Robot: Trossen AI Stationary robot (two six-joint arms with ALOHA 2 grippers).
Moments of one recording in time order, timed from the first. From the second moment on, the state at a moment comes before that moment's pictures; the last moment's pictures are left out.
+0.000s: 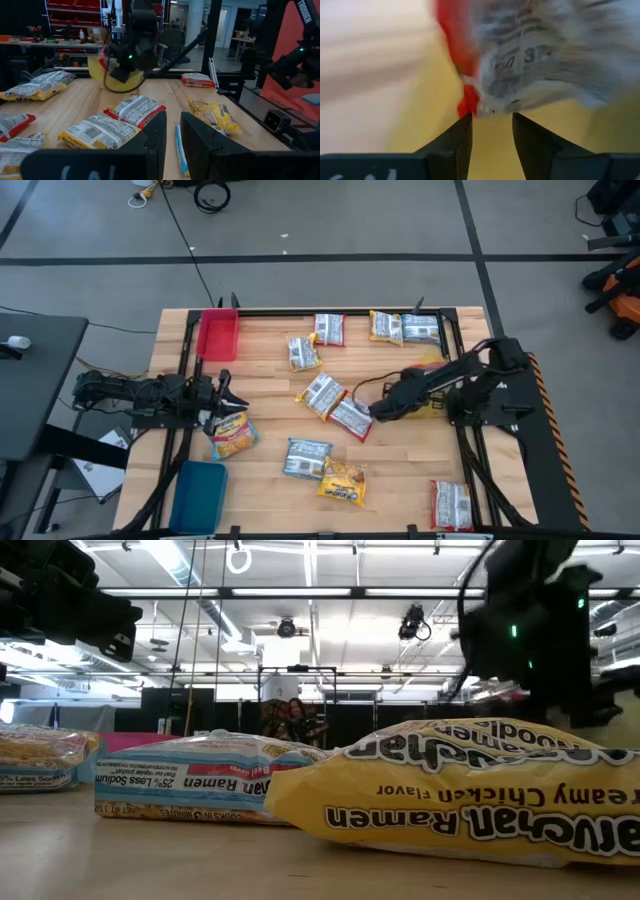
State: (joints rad) left arm -0.15 0.04 0.01 0.05 -0.02 -0.07; right arm 0.15 1.69 0.81 -1.18 0.40 2.11
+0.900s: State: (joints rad) left arm -0.15 0.04 0.01 0.05 -0.02 -0.07; right arm 0.25 1.55 0.82 -1.10 0.29 1.65
